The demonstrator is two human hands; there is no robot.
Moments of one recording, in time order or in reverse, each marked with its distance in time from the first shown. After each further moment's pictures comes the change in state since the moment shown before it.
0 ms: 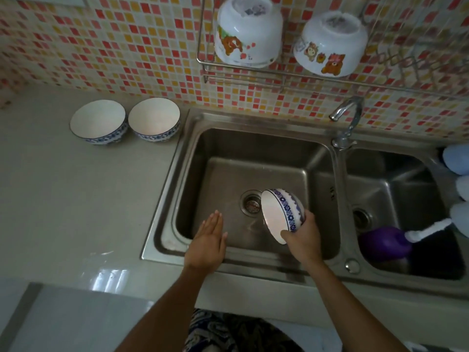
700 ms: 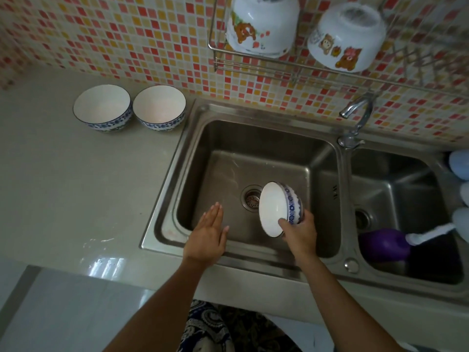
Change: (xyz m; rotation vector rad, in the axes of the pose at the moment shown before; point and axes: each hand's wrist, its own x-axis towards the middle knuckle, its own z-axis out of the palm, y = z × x) left_hand -0.003 0.000 0.001 0.001 0.081 0.013; right_hand 0.000 -0.002 0.014 0.192 0.025 0.142
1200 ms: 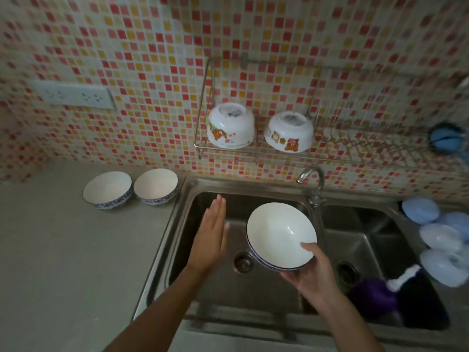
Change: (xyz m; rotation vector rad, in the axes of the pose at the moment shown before) left_hand 0.073 0.080 -0.130 -0.163 0.410 0.272; right_hand -0.066 -0.109 -0.091 0.852 -0.419 0.240
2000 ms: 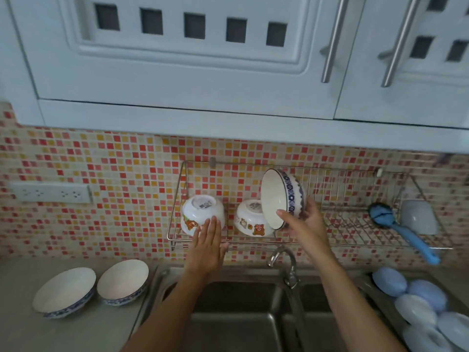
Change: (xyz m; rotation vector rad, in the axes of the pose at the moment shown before) left_hand 0.172 0.035 -0.019 0.539 -0.029 0.139; right_hand 0.010 -0.201 0.098 -0.521 0.056 -1.022
